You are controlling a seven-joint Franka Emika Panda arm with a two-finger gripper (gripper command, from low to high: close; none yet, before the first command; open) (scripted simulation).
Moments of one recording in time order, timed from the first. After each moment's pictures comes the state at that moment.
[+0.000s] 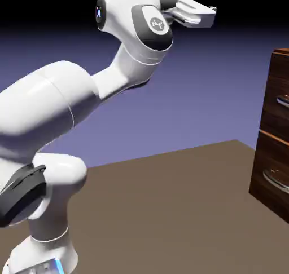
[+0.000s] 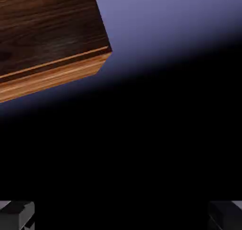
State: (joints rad) arm 1.13 -1.21 -0.79 -2.19 -1.64 2.77 -1.40
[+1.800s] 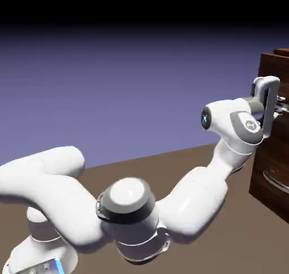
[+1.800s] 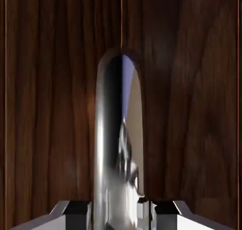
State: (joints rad) arm 1.80 -1.67 -1.32 -1.89 -2.75 2.55 -2.84
